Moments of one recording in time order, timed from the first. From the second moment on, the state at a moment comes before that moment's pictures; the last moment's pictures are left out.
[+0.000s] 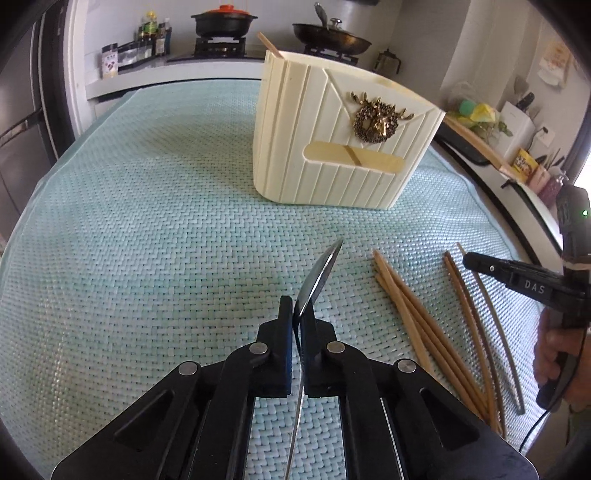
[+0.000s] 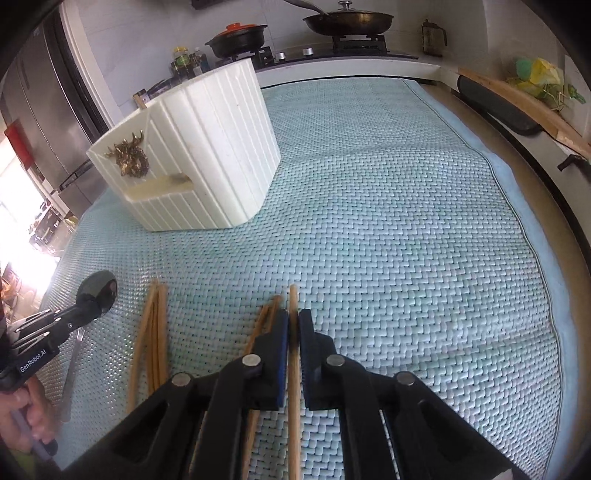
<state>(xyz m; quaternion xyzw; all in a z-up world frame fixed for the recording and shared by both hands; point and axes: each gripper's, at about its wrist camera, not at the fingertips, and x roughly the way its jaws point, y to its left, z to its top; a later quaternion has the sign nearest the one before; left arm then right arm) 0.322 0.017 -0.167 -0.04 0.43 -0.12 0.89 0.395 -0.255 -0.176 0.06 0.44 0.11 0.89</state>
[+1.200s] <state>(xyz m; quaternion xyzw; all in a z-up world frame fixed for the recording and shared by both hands) 0.227 0.052 -0.002 -0.11 0.25 -0.16 0.95 0.234 -0.248 0.015 0.06 0.19 0.18 0.96</state>
